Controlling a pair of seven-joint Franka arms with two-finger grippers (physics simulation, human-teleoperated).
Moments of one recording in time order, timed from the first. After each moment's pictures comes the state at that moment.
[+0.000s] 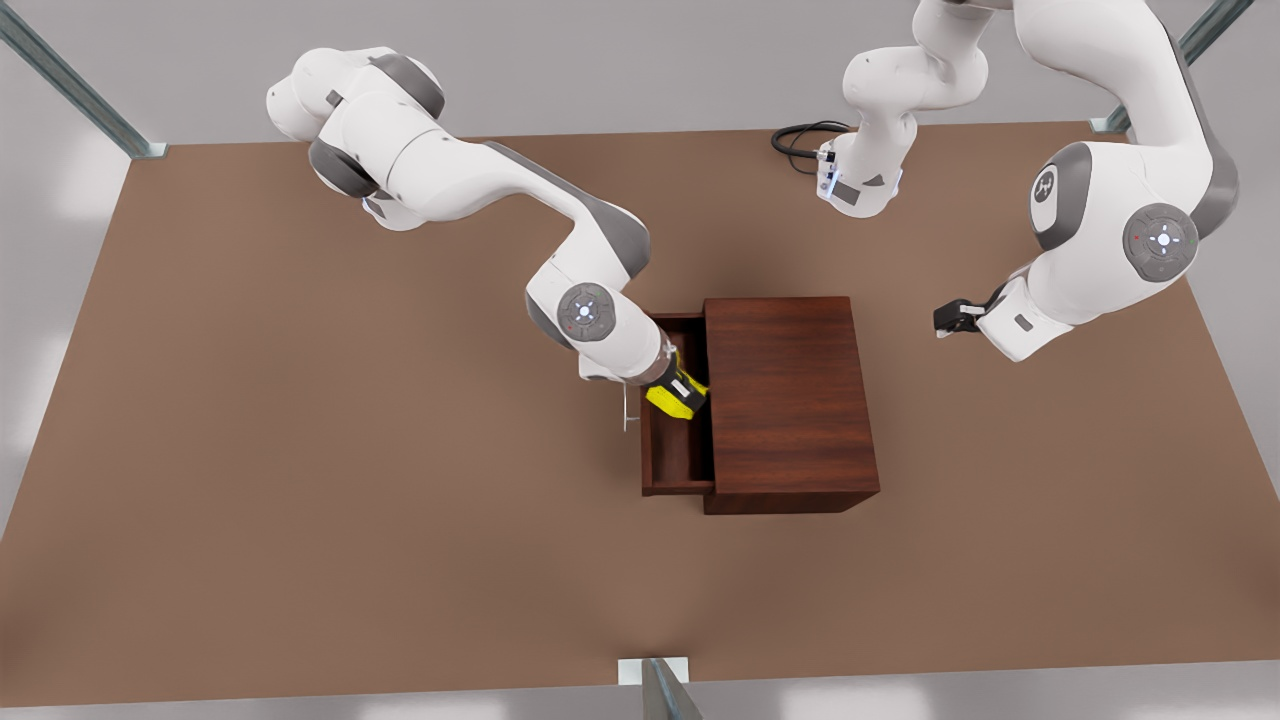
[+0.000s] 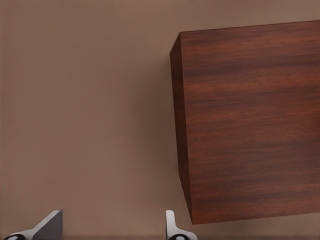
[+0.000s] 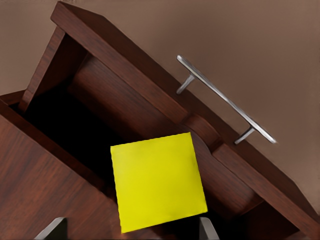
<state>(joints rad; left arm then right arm) 0.03 0.11 -0.13 -1.60 -0.01 1.53 0.01 0.46 0.81 0.45 -1.04 0.02 2.00 1.62</state>
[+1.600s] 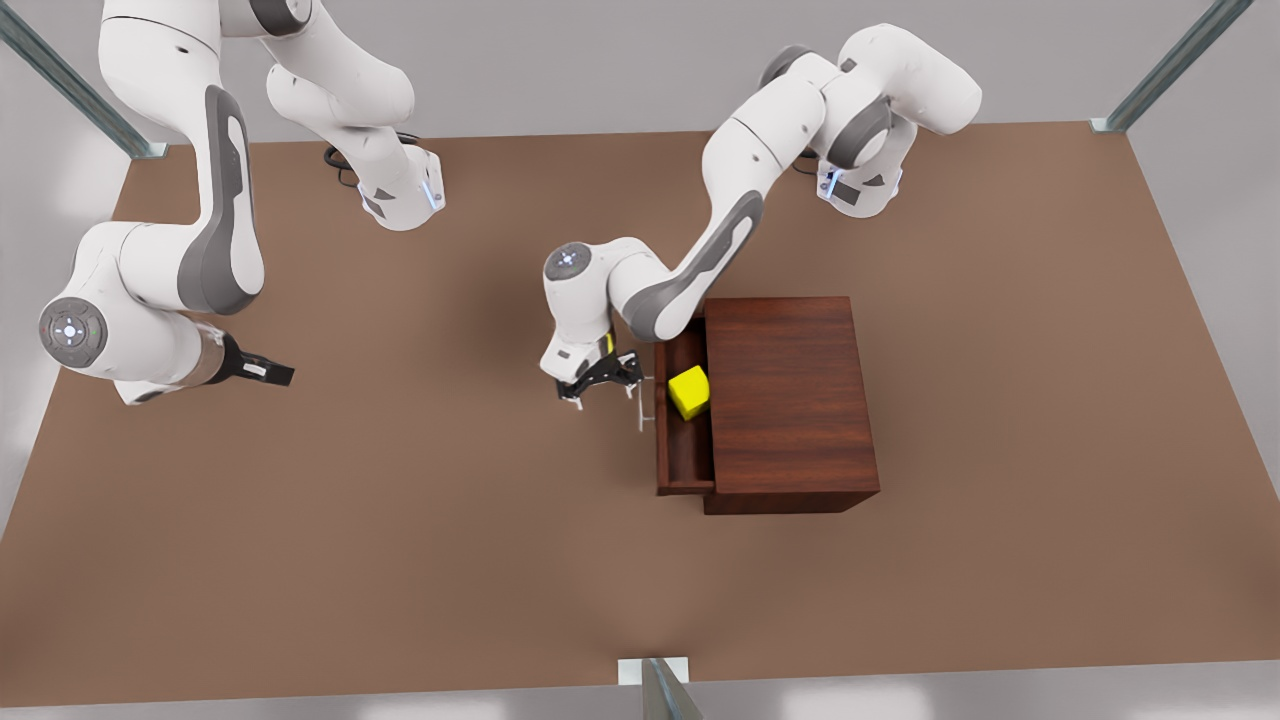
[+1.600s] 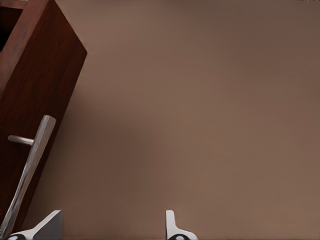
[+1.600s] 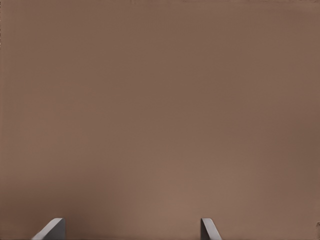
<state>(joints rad) -0.88 0.89 -0.04 -1.10 0.38 2.06 -1.26 -0.09 0.15 0.01 -1.74 -0.03 1.61 0.24</state>
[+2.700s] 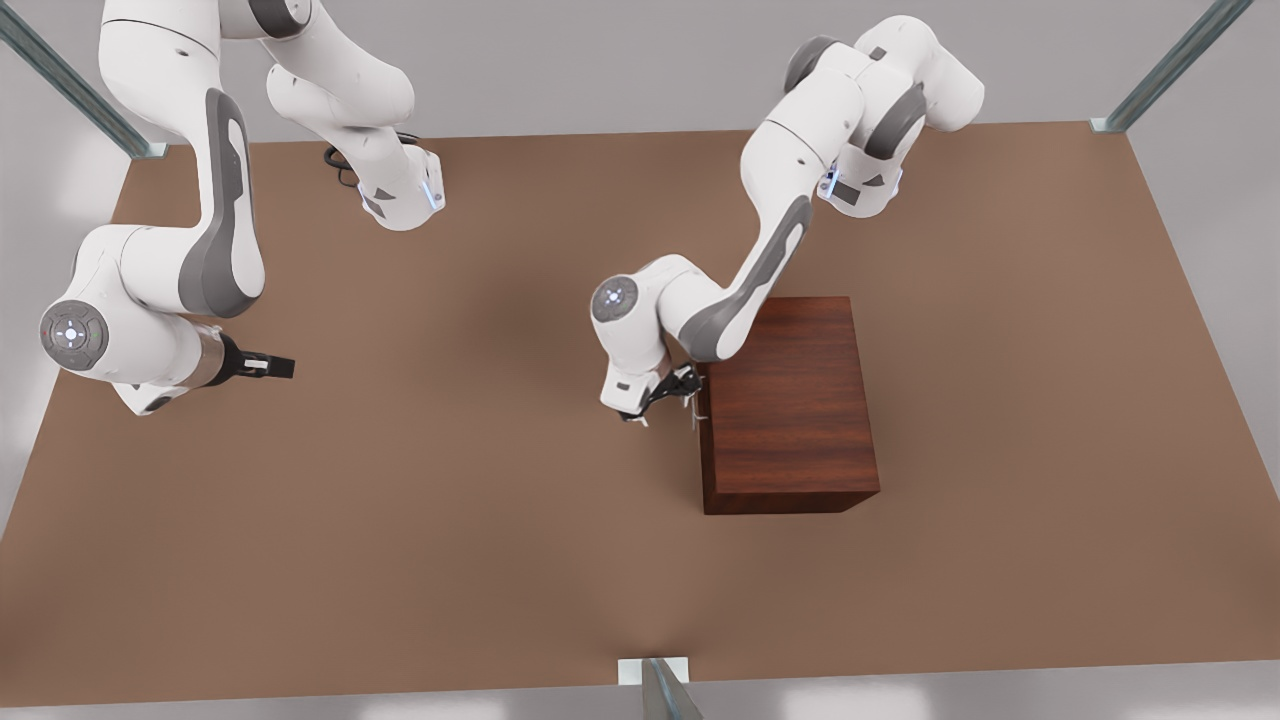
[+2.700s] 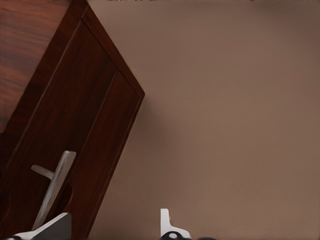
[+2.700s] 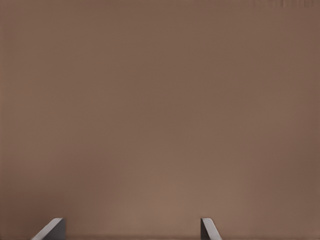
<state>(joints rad) -0.76 0.78 -0.04 -1.23 0.34 1.96 -1.25 -0.09 0.15 0.01 -1.74 -0.03 1.61 0.05</state>
